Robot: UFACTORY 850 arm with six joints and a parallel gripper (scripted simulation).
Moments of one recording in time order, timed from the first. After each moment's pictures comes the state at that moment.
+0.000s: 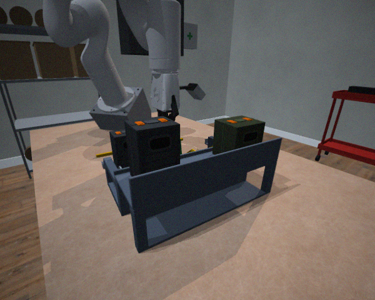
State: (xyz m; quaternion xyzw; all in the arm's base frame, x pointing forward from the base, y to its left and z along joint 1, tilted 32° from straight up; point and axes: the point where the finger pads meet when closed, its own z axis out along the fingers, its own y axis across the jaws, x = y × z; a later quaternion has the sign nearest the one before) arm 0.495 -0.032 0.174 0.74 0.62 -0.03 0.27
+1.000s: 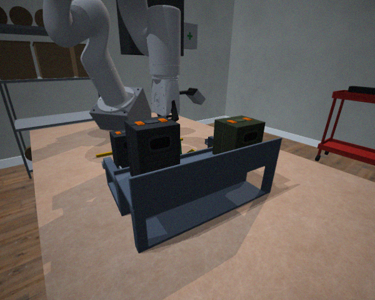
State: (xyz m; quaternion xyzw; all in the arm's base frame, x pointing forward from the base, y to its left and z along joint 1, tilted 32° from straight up) arm 0.499 -0.038 0.162 0.74 0.62 -0.03 0.27
